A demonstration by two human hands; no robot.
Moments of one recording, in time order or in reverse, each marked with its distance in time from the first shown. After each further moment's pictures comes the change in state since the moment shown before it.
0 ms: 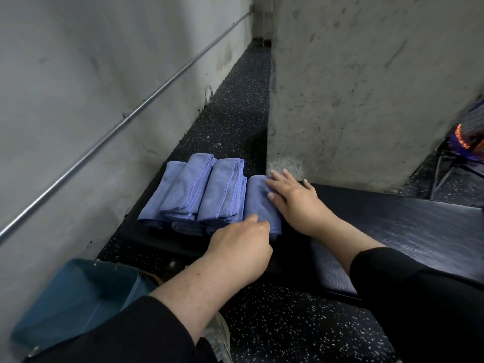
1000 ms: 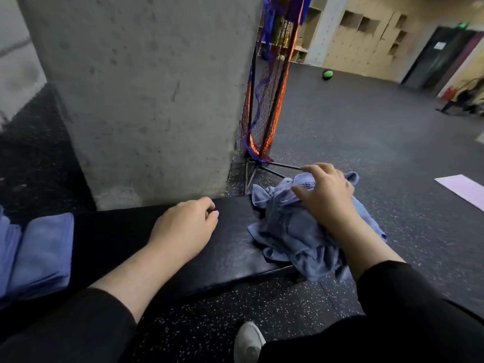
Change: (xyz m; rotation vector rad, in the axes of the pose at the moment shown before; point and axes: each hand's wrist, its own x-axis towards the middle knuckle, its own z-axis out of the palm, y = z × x) left_hand 0.043 0.234 -0.026 -0.370 0.222 0.353; right_hand -0.289 0.155 -0.266 -0.447 0.646 0.772
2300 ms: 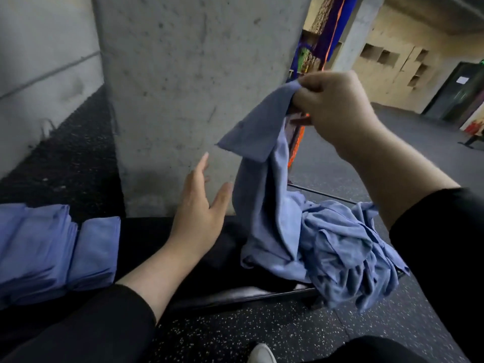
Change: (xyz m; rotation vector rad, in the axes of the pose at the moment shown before) left_hand -0.007 -0.017 -0.045 -0.771 0.421 0.164; right_hand 0.049 -0.184 -0.142 0.717 0.029 -0.342
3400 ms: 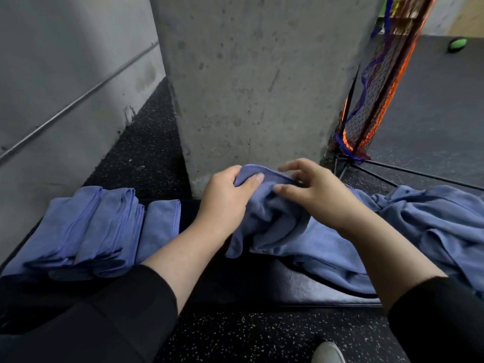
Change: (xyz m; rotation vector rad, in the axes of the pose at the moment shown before) left_hand 0.028 -0.050 -0.035 0.131 0.051 -0.312; right_hand -0.081 0.115 0.163 0.258 -0.487 0.265
